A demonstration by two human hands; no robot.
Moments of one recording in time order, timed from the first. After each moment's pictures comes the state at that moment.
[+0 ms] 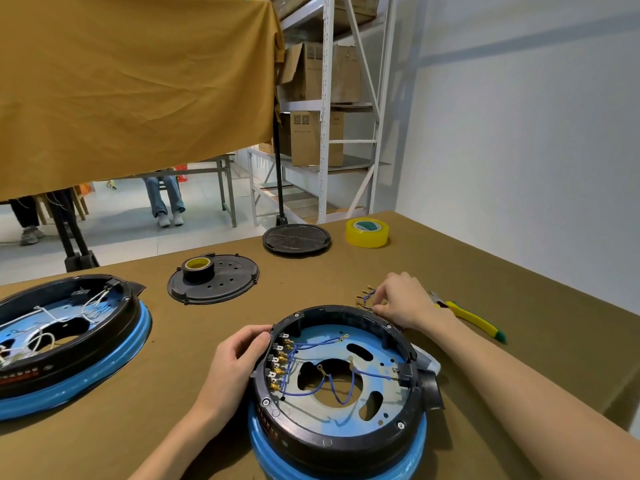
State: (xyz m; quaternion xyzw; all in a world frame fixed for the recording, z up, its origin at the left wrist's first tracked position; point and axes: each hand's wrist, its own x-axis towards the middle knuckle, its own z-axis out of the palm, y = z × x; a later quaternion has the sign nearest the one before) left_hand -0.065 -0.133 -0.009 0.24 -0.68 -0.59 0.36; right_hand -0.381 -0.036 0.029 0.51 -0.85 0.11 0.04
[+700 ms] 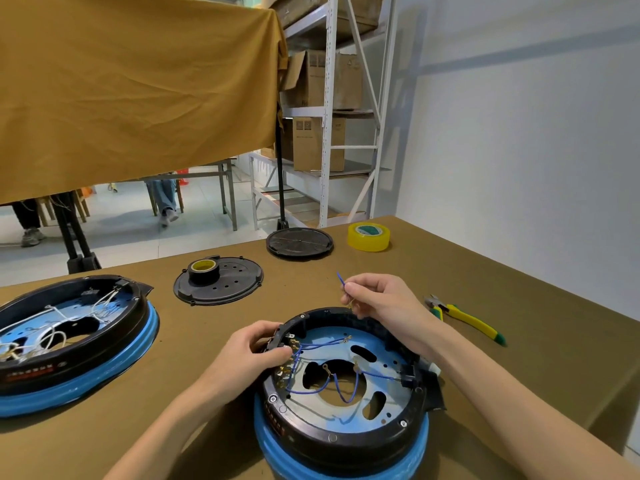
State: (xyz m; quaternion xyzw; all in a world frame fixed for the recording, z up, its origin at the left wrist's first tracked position) left_hand -0.058 -0.142 0.016 0.26 -0.76 -0.56 0.21; right_hand -0.287 -0.009 0.069 0.44 -0.60 0.59 -0.30
